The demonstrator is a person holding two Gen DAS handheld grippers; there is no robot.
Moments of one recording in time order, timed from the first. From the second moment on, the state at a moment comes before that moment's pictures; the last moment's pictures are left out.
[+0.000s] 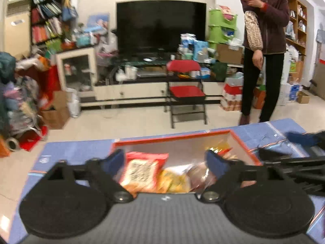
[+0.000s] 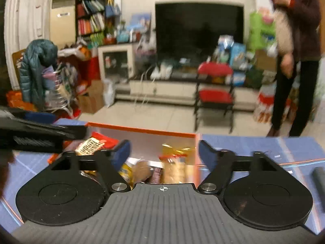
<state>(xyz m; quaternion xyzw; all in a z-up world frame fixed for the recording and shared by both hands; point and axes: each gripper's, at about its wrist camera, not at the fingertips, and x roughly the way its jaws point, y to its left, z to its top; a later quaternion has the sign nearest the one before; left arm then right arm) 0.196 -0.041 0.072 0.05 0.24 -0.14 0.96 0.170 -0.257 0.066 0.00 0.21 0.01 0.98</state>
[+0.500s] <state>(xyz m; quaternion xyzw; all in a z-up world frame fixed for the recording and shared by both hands) 0.130 0.002 -0.013 0.00 0.29 -0.07 0.96 0.109 -0.209 -0.025 -0.02 0.25 -0.01 0.97</state>
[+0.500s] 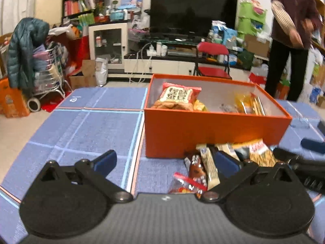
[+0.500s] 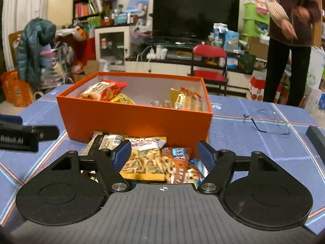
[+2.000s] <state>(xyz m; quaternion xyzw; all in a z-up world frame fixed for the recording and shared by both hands) 0.131 -0.008 -0.079 0.09 0.38 -0.22 0.89 0.155 -0.192 -0.060 -0.04 0.30 0.05 0.95</state>
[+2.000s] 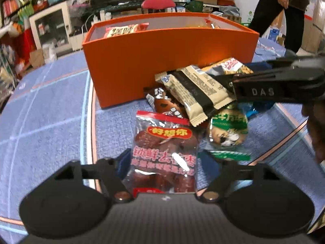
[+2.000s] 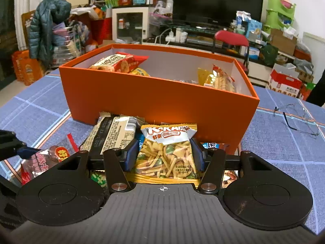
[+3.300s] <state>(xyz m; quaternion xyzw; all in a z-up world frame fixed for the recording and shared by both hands) 0.109 0.019 -0.016 0.05 0.32 -0.16 0.93 0.122 -0.188 -0.025 -0.06 0.25 0.07 0.96</state>
